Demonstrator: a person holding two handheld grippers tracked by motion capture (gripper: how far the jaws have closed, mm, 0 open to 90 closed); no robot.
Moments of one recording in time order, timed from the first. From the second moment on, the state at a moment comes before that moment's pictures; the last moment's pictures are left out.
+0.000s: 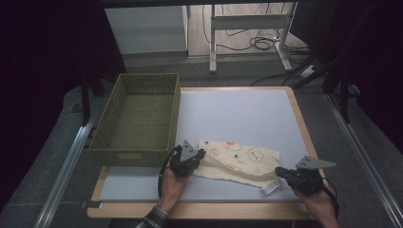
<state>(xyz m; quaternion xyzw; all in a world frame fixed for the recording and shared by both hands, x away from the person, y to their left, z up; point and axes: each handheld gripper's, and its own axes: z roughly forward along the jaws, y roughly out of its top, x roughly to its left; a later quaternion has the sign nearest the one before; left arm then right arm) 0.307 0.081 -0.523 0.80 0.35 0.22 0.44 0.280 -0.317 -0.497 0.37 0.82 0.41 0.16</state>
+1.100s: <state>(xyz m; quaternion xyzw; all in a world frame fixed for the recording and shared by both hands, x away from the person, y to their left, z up) 0.281 0.095 -0.527 0.80 0.36 0.15 0.45 0.266 -0.334 -0.493 0.39 0.81 0.42 0.13</state>
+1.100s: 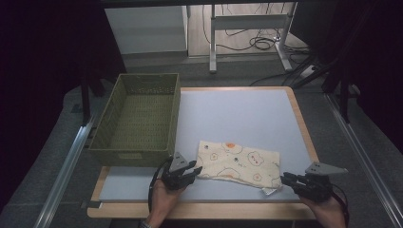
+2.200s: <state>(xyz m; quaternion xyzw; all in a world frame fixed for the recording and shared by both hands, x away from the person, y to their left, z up) 0.386 0.058 -0.537 0.80 0.45 0.18 0.35 0.361 -0.317 -0.524 0.45 0.80 0.37 0.17</state>
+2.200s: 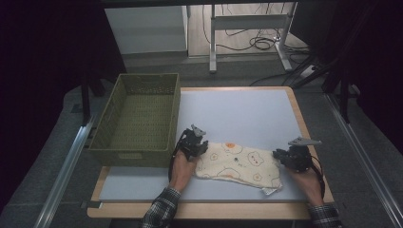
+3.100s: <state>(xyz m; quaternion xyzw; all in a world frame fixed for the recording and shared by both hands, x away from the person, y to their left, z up) 0.373 0.050 -0.531 0.82 0.40 0.14 0.39 0.404 -0.347 -0.506 0.47 0.78 0.37 0.19</state>
